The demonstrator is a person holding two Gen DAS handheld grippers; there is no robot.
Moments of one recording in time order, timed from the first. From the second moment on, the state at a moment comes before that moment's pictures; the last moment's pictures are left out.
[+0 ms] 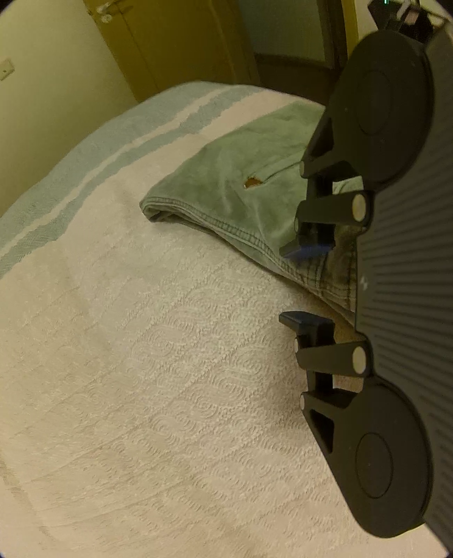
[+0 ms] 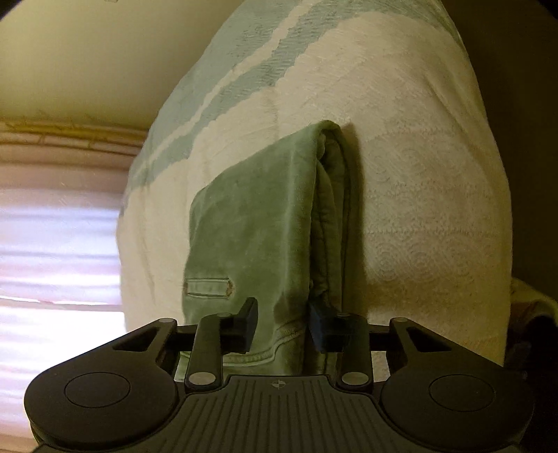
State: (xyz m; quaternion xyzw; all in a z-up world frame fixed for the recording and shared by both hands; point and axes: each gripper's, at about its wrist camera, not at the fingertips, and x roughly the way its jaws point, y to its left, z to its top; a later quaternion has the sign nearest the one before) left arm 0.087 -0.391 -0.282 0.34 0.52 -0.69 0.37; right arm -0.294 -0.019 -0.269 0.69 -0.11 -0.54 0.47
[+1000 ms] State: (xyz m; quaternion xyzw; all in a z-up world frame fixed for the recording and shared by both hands) left arm 0.074 -0.370 -0.279 0.35 0.36 -0.81 0.30; right arm -0.268 -0.004 -0.274 0.62 -0.05 -0.59 0.52
